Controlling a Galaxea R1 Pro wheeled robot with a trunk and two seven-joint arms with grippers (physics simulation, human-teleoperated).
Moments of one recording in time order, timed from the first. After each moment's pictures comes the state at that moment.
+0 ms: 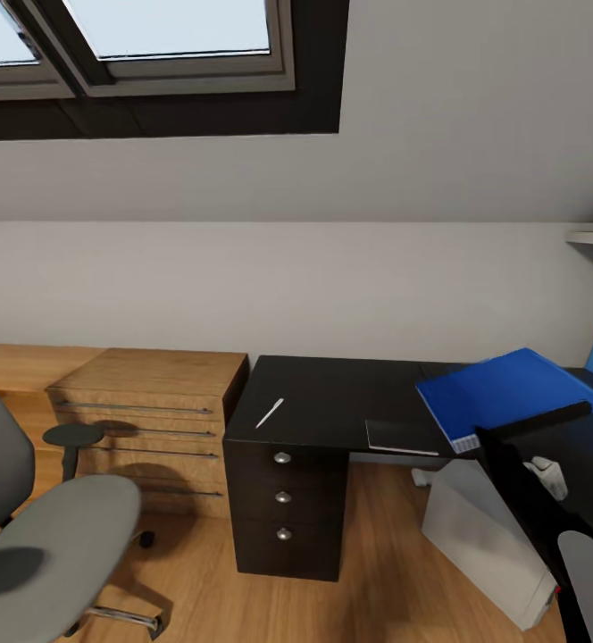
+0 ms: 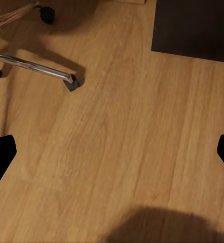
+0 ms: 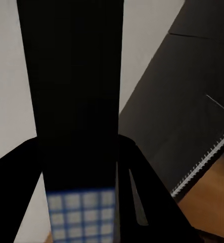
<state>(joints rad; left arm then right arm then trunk) -0.14 -0.04 -0.39 -0.44 0.36 -0.20 0.42 -0.23 -0.06 -0.42 -1.53 -1.09 0.41 -0.07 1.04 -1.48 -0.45</state>
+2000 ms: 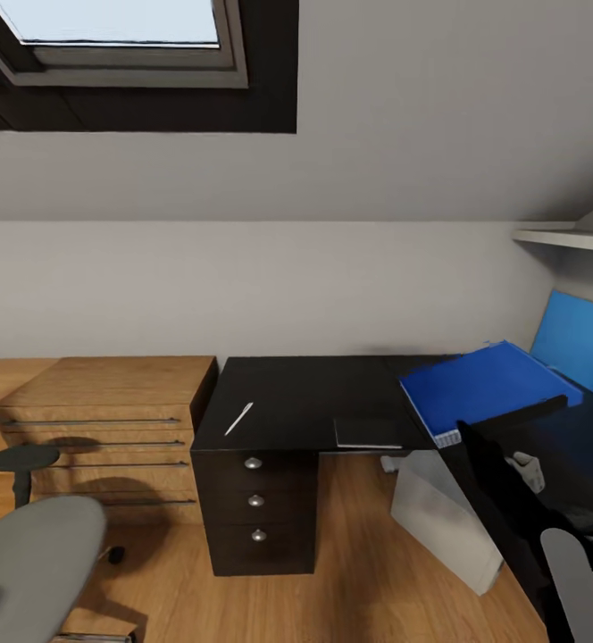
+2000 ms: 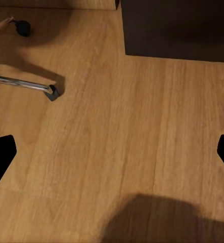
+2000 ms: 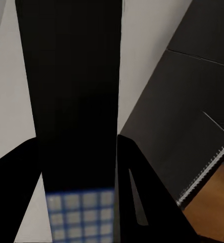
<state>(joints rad) -0.14 -0.04 -0.39 -0.44 0.36 -0.22 0.42 -0.22 -0.02 -0.38 -1.54 -1.10 0.42 -0.03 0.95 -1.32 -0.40</state>
